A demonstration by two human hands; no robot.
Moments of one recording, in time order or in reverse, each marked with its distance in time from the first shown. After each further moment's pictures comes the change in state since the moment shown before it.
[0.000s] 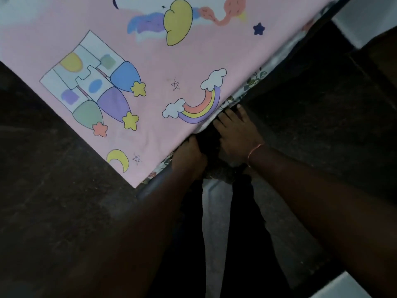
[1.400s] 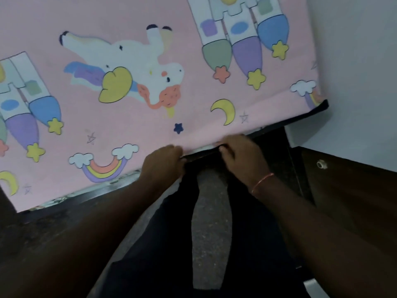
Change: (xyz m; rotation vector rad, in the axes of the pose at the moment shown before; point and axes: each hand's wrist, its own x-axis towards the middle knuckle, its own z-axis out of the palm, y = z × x) left_hand 0.117 0.250 -0.108 -0.003 0.053 -0.056; right_hand 0.047 0.316 -0.126 0.518 0.111 -0.042
